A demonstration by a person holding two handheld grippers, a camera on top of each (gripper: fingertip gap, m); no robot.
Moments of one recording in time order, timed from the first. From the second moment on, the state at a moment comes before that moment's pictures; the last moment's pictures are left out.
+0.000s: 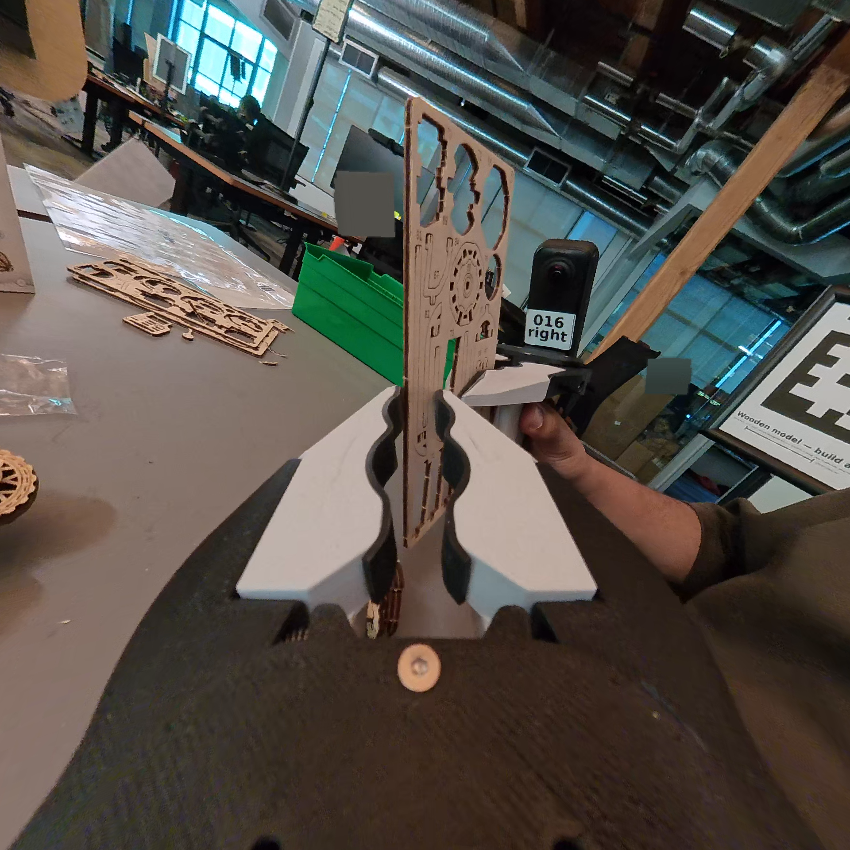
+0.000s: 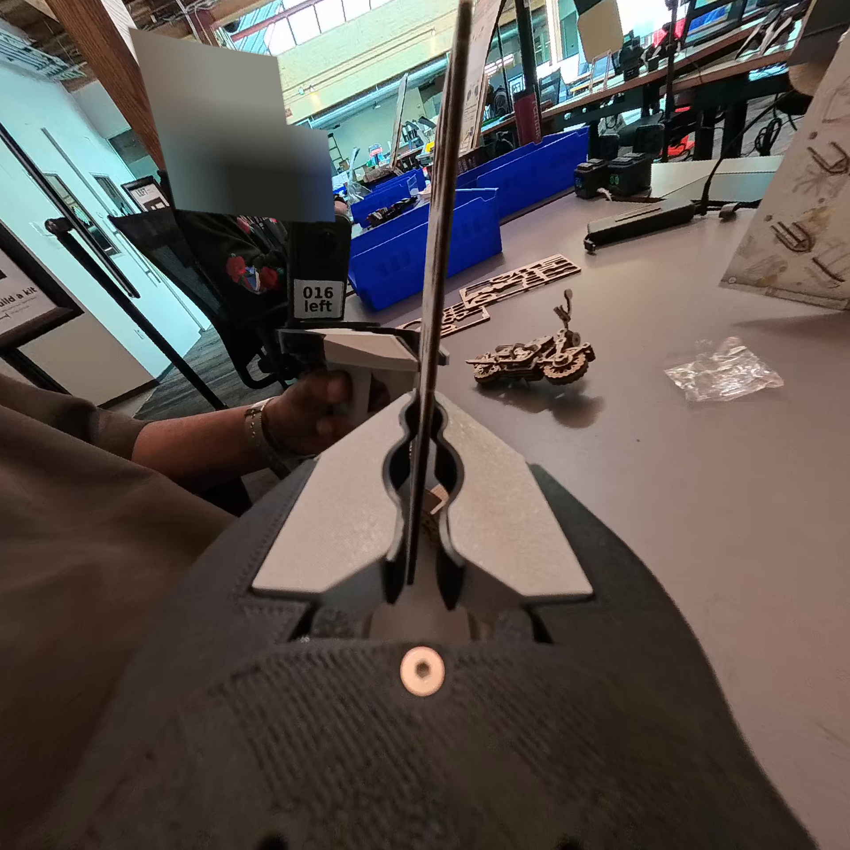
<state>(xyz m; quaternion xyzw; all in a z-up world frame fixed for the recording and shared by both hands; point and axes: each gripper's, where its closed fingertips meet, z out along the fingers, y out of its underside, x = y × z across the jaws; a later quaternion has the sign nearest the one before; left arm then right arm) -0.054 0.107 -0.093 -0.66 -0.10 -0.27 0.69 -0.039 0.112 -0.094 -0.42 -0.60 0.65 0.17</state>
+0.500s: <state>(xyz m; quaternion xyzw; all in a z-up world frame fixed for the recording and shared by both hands) -0.055 0.110 -0.095 -0.68 -0.12 -0.25 0.68 -0.039 0.115 -0.095 -0.42 -0.62 0.63 0.20</state>
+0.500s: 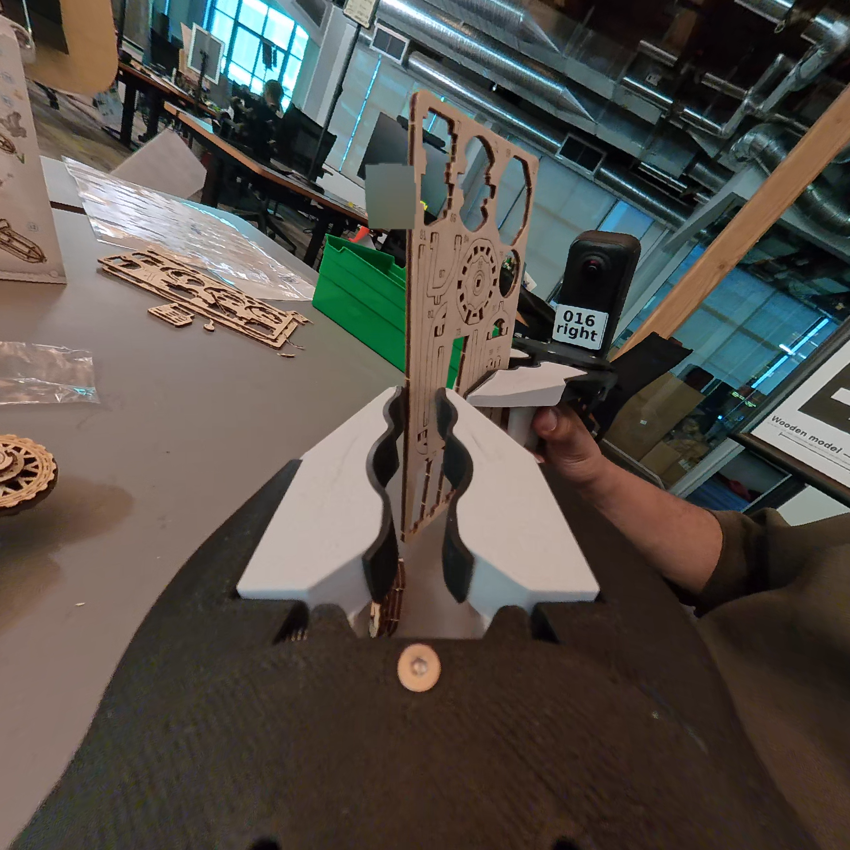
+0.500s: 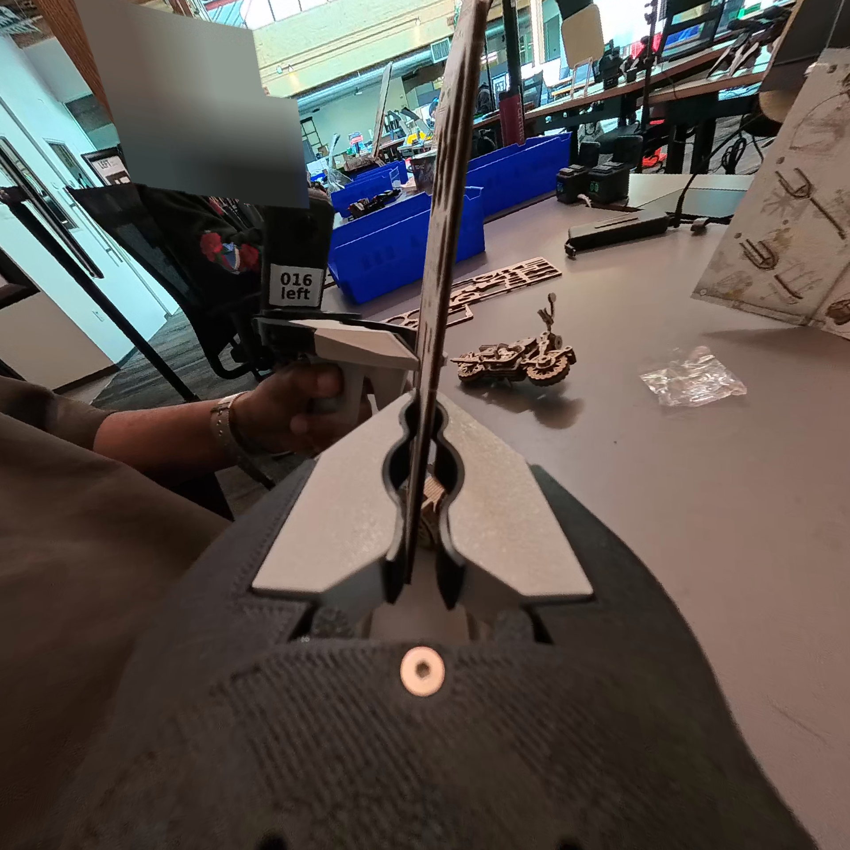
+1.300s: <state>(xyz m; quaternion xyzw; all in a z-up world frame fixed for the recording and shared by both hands) -0.060 0.104 -0.083 -0.64 -0.11 -0.24 0.72 -0.035 0.108 -0.090 -0.41 -0.62 0.65 0.18</state>
